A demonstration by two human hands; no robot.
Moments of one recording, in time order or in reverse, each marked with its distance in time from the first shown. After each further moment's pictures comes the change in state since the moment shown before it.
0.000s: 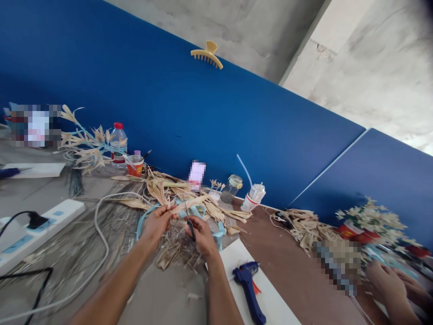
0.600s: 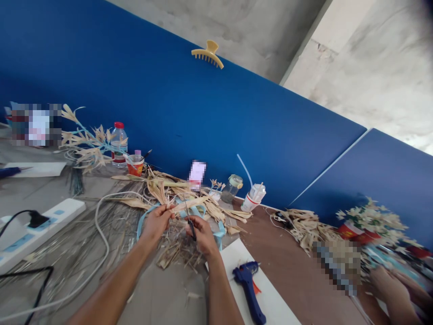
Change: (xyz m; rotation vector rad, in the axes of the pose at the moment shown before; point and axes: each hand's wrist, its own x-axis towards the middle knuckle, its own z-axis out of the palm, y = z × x) left_hand 0.005 -0.005 -0.004 0.103 0.012 0.068; right_hand 0.001 0.001 0.000 -0.007 0.013 -0.006
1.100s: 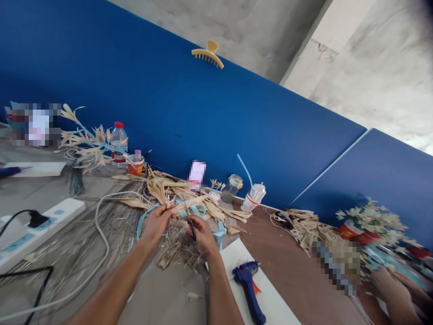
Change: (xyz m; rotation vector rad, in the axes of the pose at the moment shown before) left_hand -0.004 0.004 0.002 -0.036 0.004 -0.009; right_hand 0.000 -0.006 0.000 0.061 -0.013 0.050
